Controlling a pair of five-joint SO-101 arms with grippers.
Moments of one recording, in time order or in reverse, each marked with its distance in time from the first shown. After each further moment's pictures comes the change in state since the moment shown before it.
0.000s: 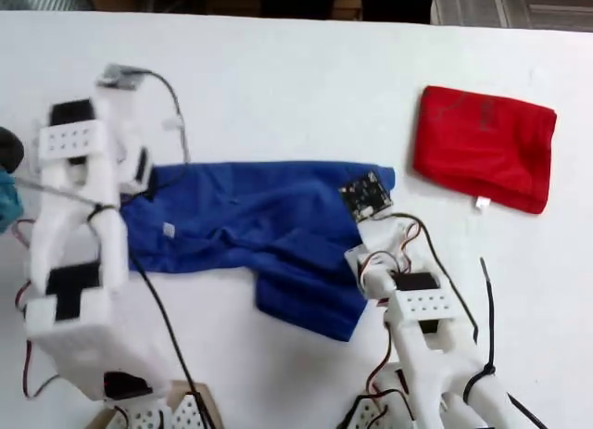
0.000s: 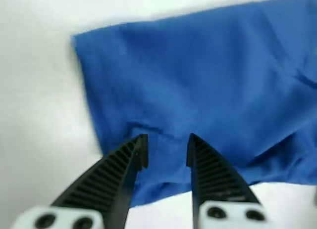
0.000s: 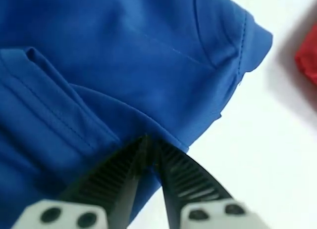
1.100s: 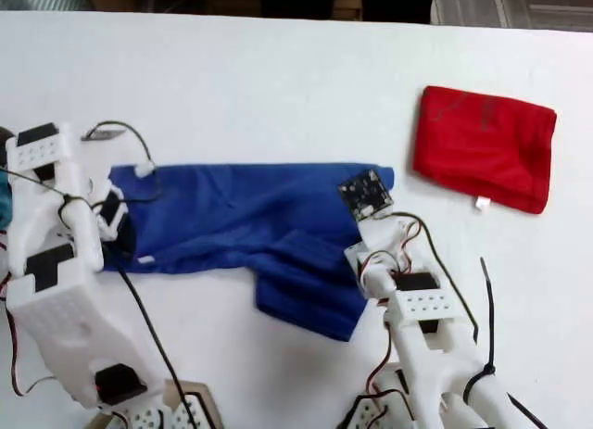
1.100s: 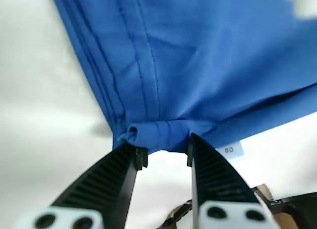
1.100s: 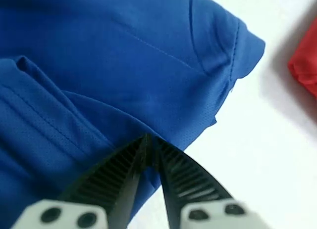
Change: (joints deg) left arm -12.0 9.2 -0.1 13.4 -11.8; right arm 0.0 0.0 0.0 -1.5 0.0
